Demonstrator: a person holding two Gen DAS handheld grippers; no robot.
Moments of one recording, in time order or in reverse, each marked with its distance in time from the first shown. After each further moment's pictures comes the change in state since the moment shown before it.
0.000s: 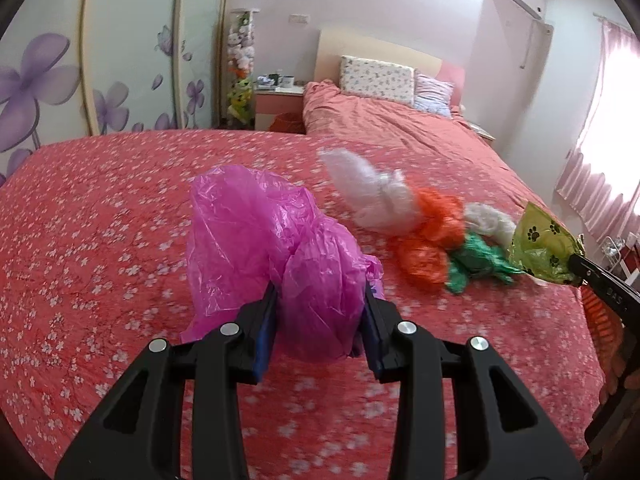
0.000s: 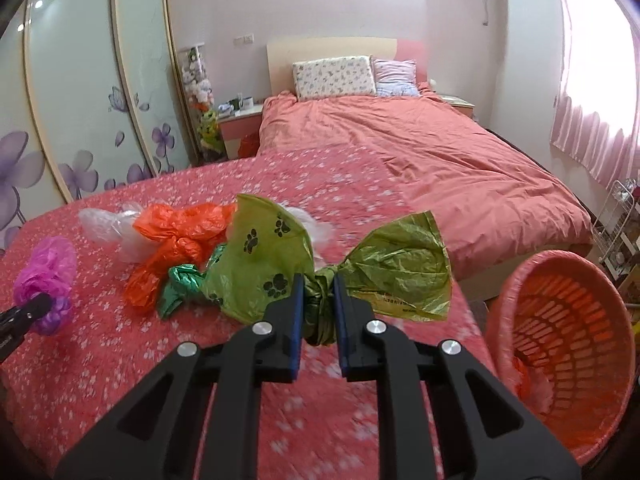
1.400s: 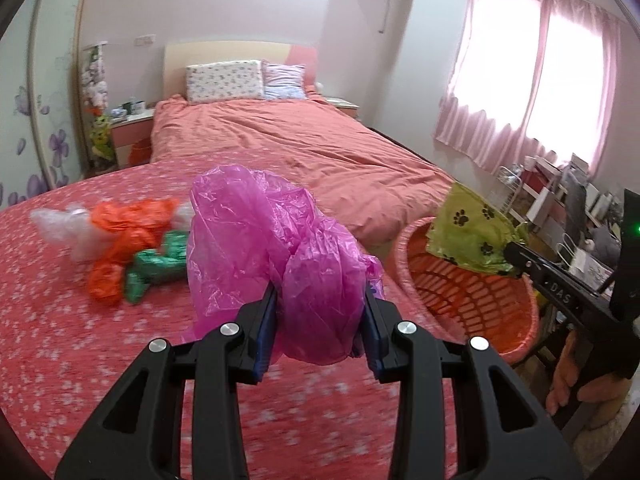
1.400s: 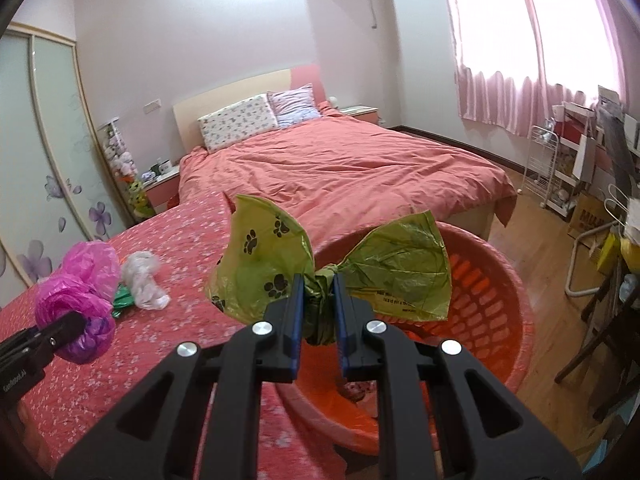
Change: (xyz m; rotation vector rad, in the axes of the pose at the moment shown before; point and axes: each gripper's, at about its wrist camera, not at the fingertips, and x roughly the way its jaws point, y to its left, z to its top) left arm -0.014 -0.228 -0.028 0.287 0.013 -0.390; right arm -0.100 -0.189 -0.048 0.280 -0.133 -0.196
